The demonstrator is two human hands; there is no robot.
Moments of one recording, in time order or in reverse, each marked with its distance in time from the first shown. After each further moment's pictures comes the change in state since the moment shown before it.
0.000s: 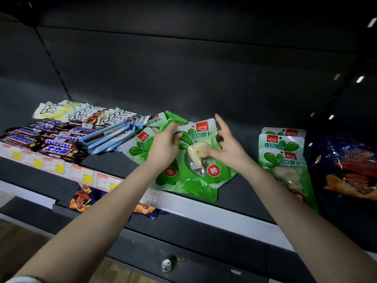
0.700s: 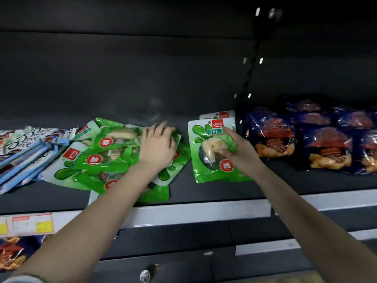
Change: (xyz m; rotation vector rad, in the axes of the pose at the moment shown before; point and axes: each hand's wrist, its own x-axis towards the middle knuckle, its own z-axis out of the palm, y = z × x) left_hand 0.020 0.053 0.104 0.401 -0.232 0.263; right_hand -0.105 0.044 -0.104 -0.251 0.402 0.244
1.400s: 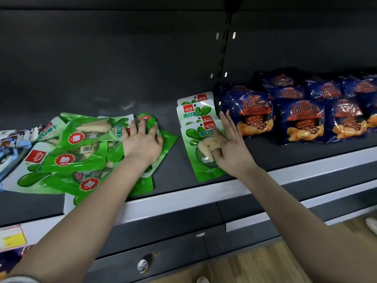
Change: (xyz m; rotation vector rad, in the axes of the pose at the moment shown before) left_hand 0.001 0.010 0.021 0.291 -0.322 -0.093; right_hand -0.037 0.033 0.009 -0.625 0.103 -0.194
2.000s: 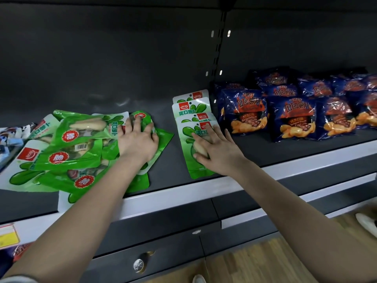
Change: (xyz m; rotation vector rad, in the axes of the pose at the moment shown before) left_hand -0.002 0.000 0.002 -0.017 0.022 0.007; right_hand 0.005 -0.010 0.002 -0.278 -0.348 -0.008
